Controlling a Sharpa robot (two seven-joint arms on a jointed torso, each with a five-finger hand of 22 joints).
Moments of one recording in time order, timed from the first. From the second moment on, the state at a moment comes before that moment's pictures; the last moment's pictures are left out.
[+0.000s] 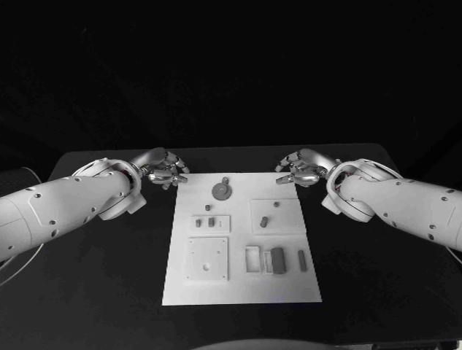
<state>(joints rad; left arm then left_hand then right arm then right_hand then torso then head) 1.25 -0.73 -0.14 1.13 -0.98 -0.23 0.13 1.06 -0.06 0.52 -0.28 0.16 0.86 0.11 0.30 0.43 1.13 -0.02 0.67 0.47 1.04 -0.04 0.93 0.77 0.09 1.10 -0.13 0.55 1.09 1.21 -0.72 -0.11 1.21 -1.09 -0.30 0.06 1.00 -0.08 0.52 -0.29 0.20 0.76 0.17 0.28 0.42 1.12 0.06 1.20 0.90 1.13 -0.04 1.47 0.89 0.19 1.12 -0.03 0.99 1.31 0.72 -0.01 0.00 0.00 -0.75</state>
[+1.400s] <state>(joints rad) 1.24 -0.80 -0.15 1.25 -0.51 -0.22 0.30 1.01 -0.06 0.39 -0.29 0.07 0.81 0.18 0.29 0.45 1.02 0.16 0.18 0.20 0.87 0.14 0.44 0.58 0.06 0.90 0.04 0.17 0.79 1.10 -0.71 -0.13 1.18 -1.30 -0.38 0.09 1.06 -0.09 0.50 -0.29 0.20 0.80 0.16 0.30 0.43 1.13 0.05 1.20 0.90 1.14 -0.06 1.47 0.89 0.19 1.13 -0.04 0.99 1.31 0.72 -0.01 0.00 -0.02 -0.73</state>
